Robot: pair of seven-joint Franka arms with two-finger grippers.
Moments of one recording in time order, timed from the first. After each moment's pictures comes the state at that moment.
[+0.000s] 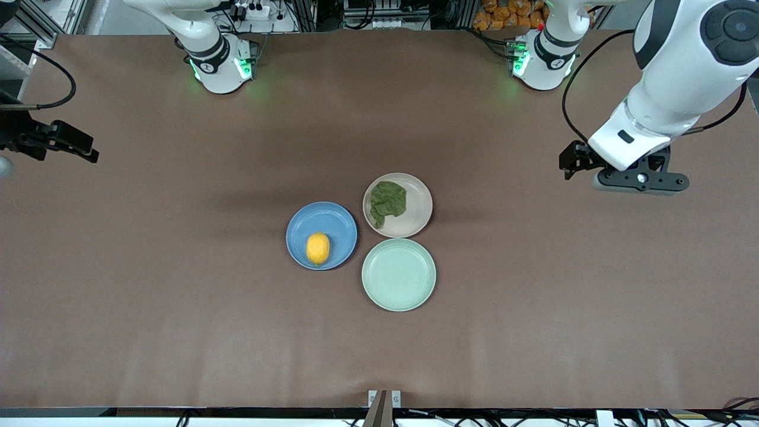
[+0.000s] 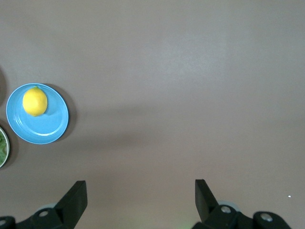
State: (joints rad) left arm -0.03 0.01 -0.24 -1.72 0.08 1.73 -0.15; right arm 0.01 0.03 -0.02 -1.49 0.01 1.48 0.05
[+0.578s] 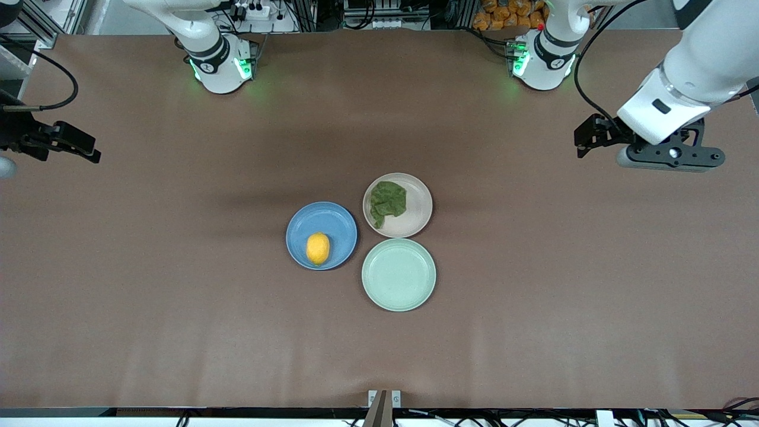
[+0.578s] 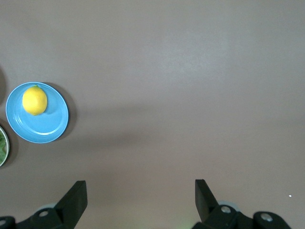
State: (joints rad) left arm -0.04 0.00 -0.20 -1.61 -0.01 1.59 -0.14; right arm 0.01 0.03 -0.02 -1.50 0.01 1.48 0.05
